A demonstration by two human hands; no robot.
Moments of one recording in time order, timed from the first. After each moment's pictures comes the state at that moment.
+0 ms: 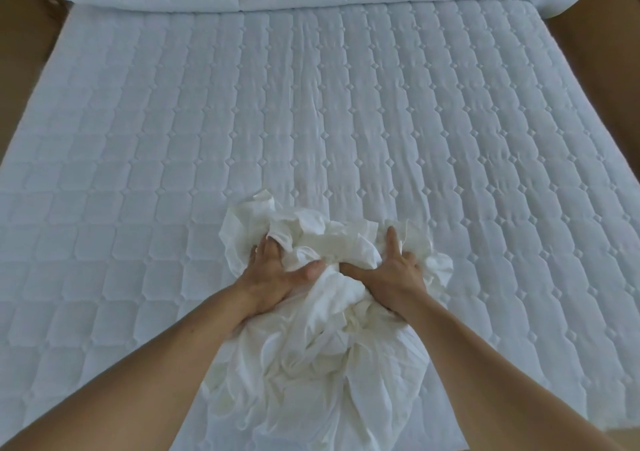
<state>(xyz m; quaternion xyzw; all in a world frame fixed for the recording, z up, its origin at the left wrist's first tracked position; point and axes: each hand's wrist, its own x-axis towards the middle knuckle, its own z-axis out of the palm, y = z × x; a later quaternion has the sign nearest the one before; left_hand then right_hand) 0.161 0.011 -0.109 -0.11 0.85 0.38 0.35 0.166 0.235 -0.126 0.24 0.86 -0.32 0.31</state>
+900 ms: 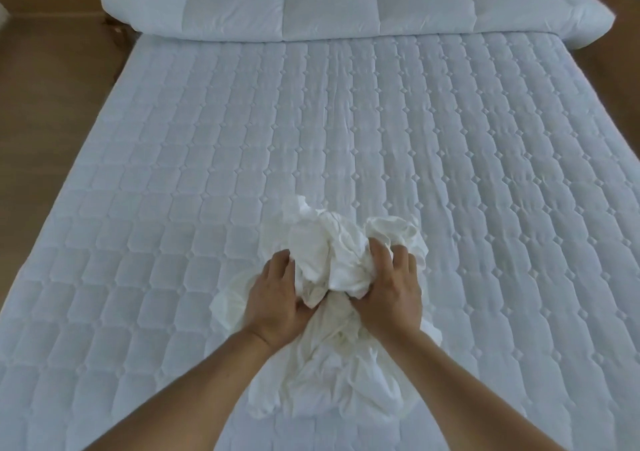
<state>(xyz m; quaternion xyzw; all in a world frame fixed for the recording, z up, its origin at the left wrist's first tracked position) 0.222 -0.004 -0.098 0.03 0.96 0.29 0.04 0.210 0.181 -0.102 0.00 0.95 -0.31 -0.03</state>
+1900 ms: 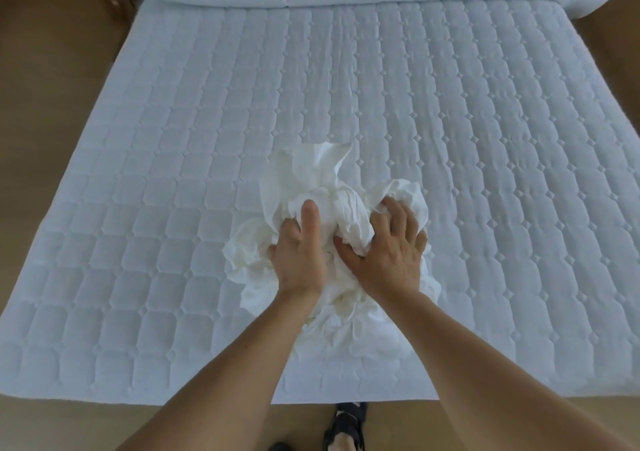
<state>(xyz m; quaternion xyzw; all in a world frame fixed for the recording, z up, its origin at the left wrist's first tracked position) 0.259 0.043 -0.038 -0.26 0.73 0.63 0.02 0.248 0.168 -0.098 0.01 0.97 -0.24 -0.05</state>
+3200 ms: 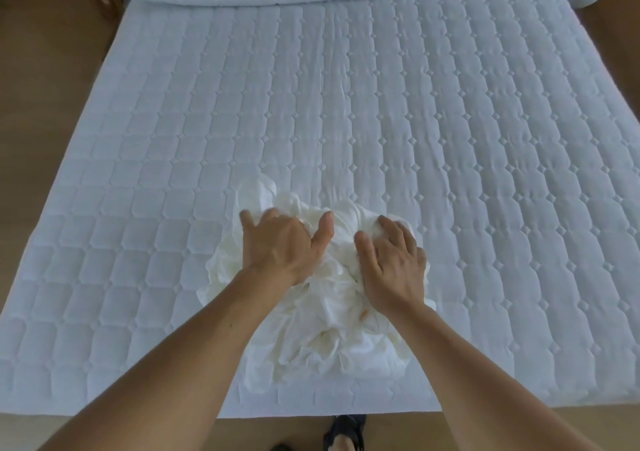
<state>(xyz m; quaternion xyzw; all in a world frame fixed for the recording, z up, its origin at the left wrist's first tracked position) 0.208 0.018 -0.047 -0.02 0.99 0.02 0.16 0.242 0.188 -0.088 0.06 0.94 -0.33 0.10</state>
